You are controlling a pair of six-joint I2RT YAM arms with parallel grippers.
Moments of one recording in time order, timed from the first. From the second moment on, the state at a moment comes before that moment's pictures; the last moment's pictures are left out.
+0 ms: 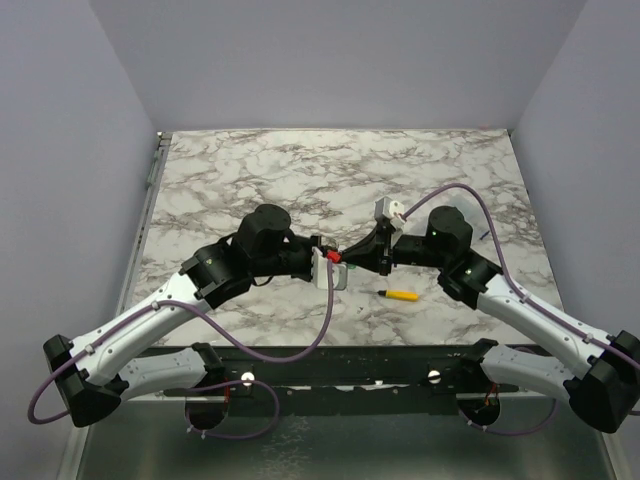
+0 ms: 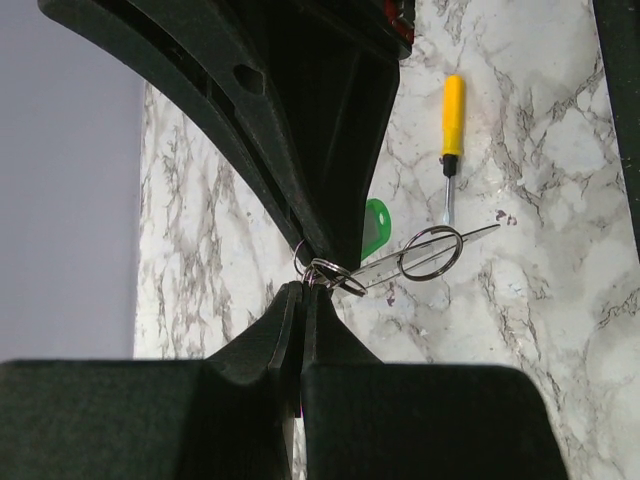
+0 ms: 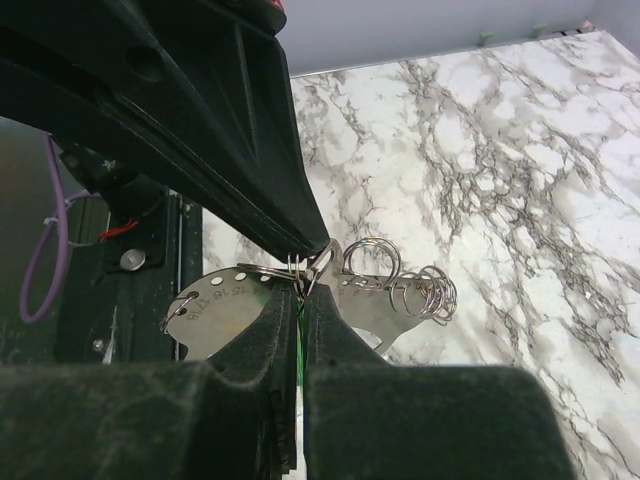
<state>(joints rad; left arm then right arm) -0.89 1.04 1.08 -0.49 0.34 0.88 0.68 1.04 0.75 0.17 -0.71 -0.06</state>
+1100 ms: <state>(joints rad) -0.88 1.00 1.06 -0.45 0.36 0.95 0.66 1.03 0.76 0.11 -0.73 -0.07</state>
